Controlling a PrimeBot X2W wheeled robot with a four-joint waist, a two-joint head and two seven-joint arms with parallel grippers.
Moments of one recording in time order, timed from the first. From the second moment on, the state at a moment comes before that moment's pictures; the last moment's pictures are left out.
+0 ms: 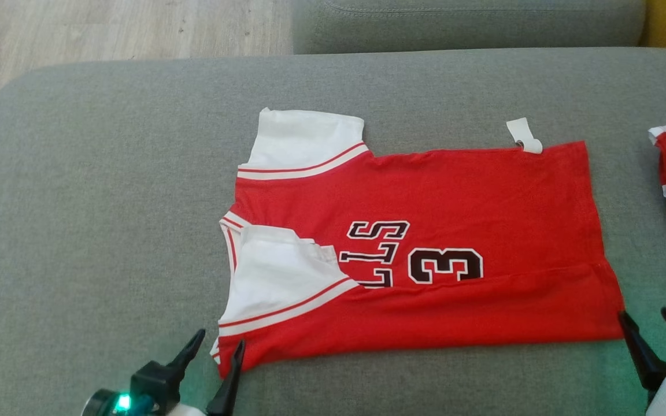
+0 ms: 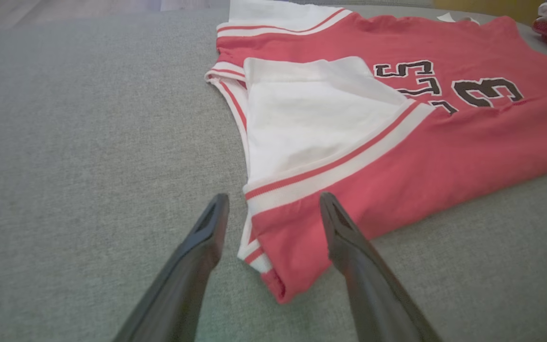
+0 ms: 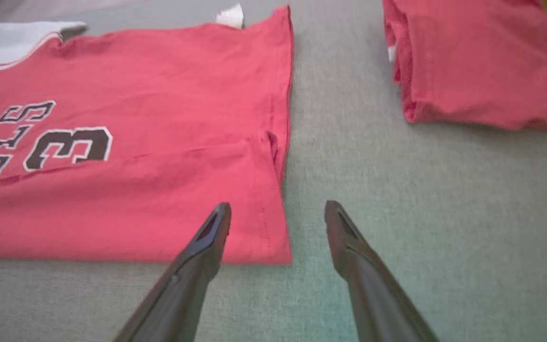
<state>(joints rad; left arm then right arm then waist) 0.07 0.34 -0.50 0.15 -0.39 0.06 0.01 0.26 -0.38 -0.07 -0.01 0.45 0.12 0.30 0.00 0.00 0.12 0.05</state>
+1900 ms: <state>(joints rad) -1.22 0.53 -1.00 0.71 -0.76 -0.13 0.44 -0.12 -0.40 0.14 -0.03 0.38 0.12 0.10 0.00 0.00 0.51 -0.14</state>
